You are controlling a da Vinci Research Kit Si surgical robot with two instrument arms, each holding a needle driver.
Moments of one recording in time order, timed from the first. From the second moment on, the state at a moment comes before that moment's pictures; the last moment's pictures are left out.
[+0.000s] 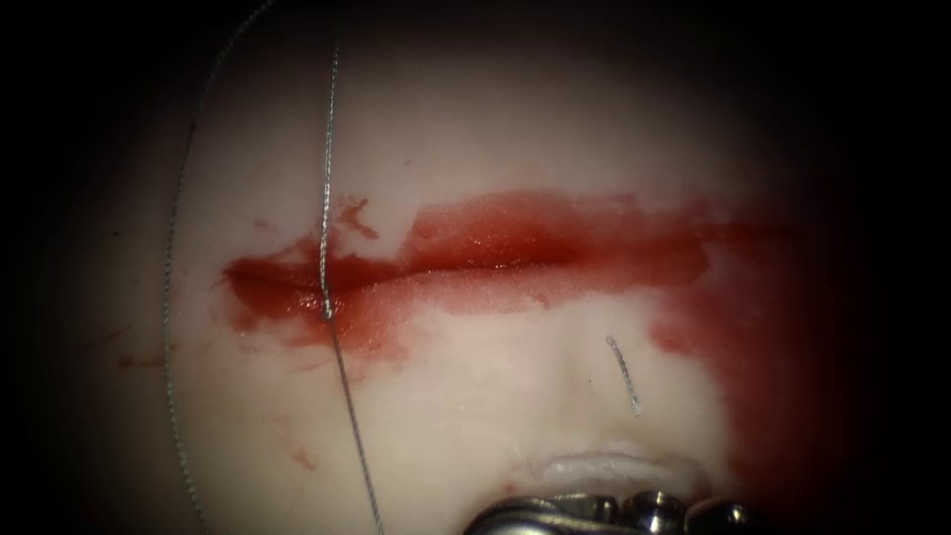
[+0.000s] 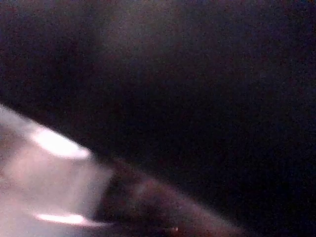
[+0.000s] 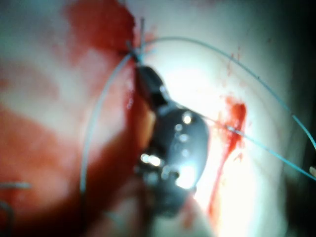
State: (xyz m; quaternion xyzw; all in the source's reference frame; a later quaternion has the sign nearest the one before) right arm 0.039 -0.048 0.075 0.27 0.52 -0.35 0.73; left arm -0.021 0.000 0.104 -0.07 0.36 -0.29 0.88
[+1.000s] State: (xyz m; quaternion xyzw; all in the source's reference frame) right arm 0.035 -0.037 0.071 0.10 0.52 -0.04 0.85; left arm -0.013 -0.012 0.090 -0.25 0.08 -0.33 0.90
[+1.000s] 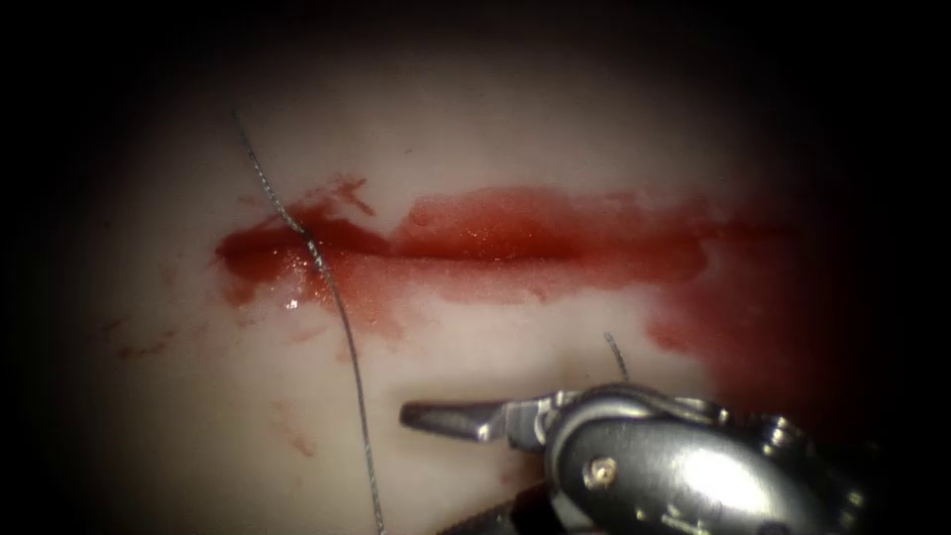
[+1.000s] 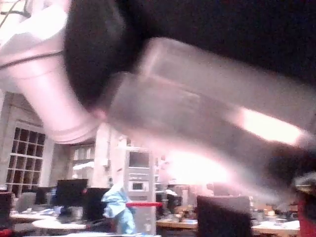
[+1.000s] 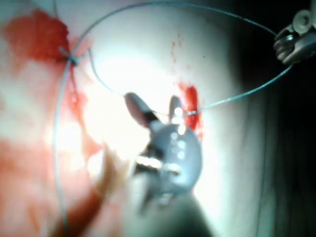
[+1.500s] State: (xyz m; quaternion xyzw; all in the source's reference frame) right arm 0.038 -0.034 0.075 0.29 0.49 0.53 0.64; left arm -0.013 -0.018 0.089 0.07 -0.25 -0.39 0.88
